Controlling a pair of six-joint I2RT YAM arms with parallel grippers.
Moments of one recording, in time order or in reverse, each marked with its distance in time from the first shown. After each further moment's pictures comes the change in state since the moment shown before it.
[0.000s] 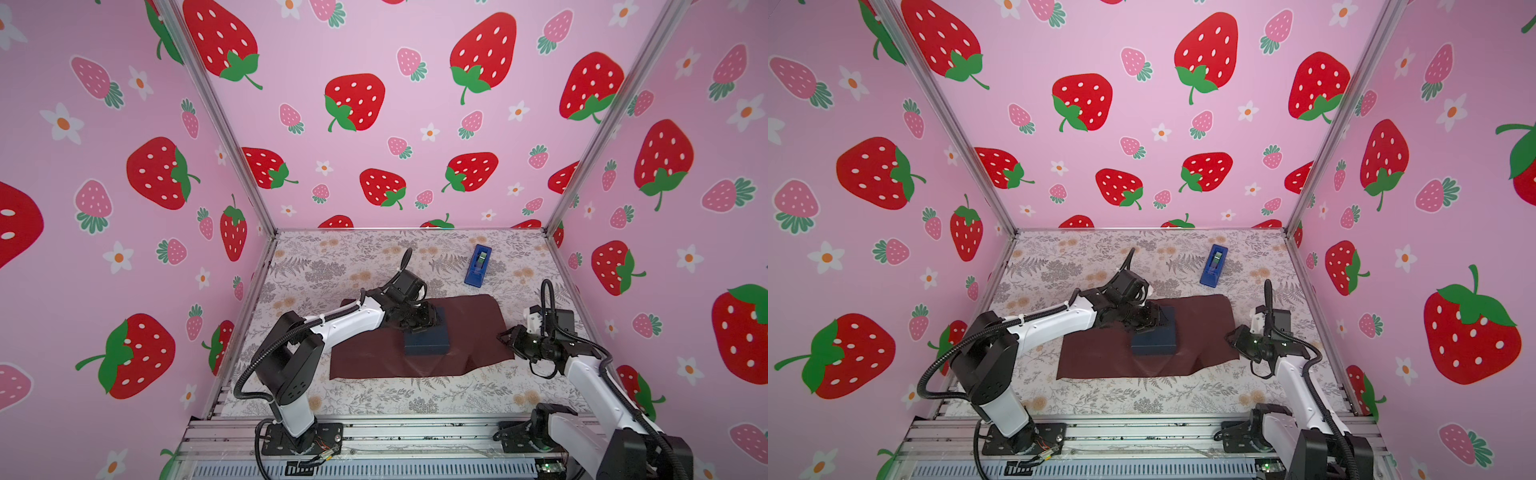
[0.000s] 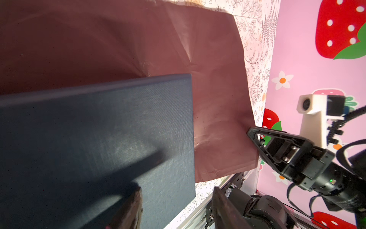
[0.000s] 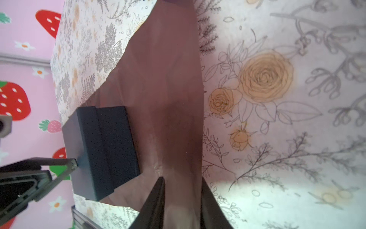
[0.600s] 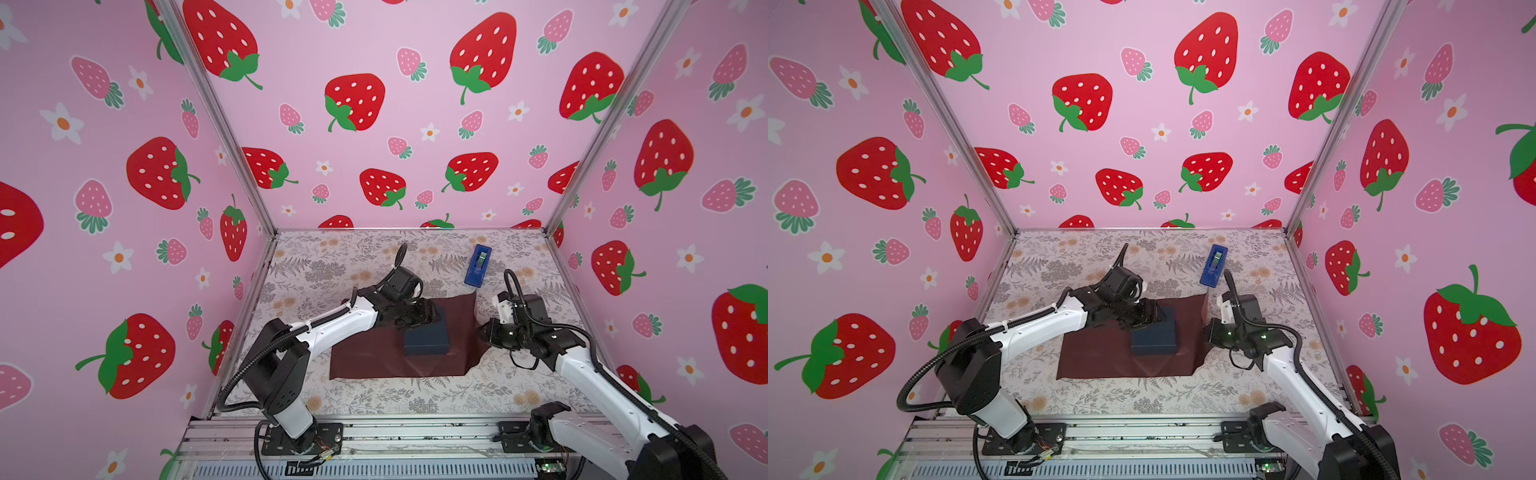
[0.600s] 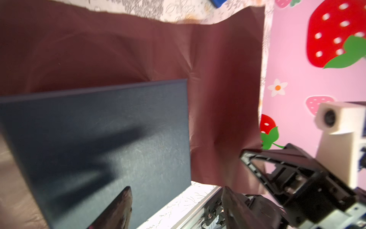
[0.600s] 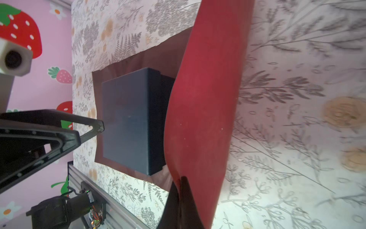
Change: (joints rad) left arm 0.016 -0.099 0.004 -0.057 -0.045 -0.012; right arm 0.443 0.033 0.166 0.011 0.110 0.110
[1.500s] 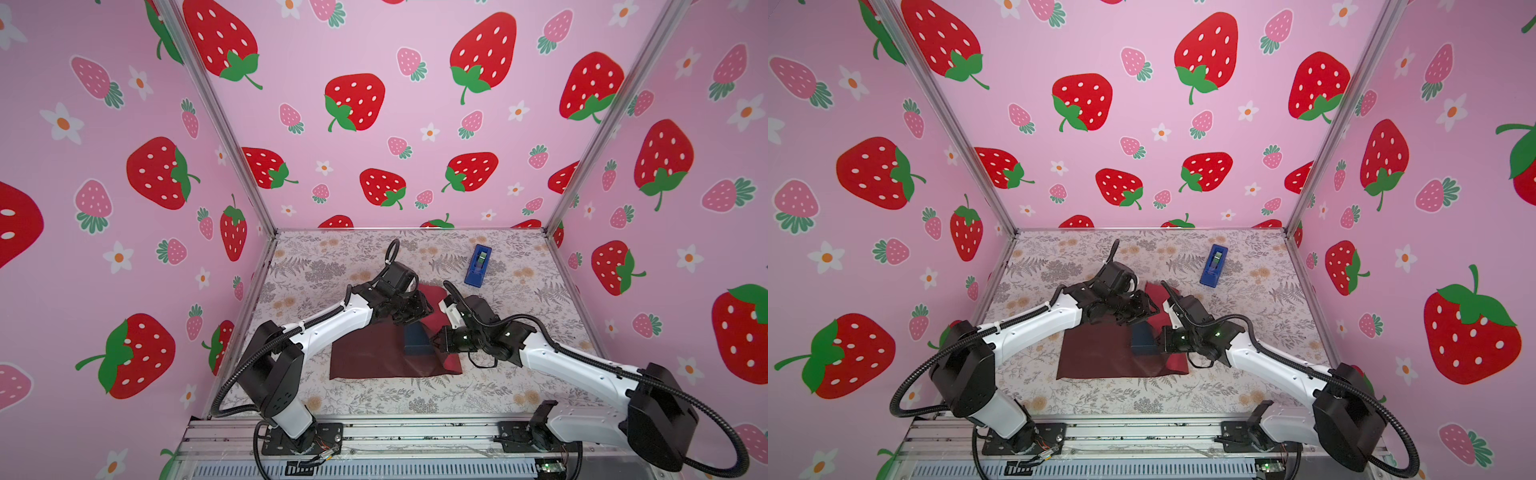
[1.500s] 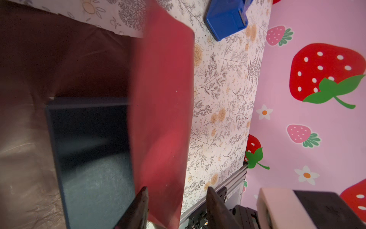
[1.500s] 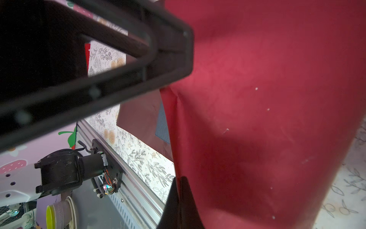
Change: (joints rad) left arm 0.027 -0.010 0.003 -0.004 -0.046 -0.121; right arm 0.428 0.239 0.123 0.158 0.103 0.138
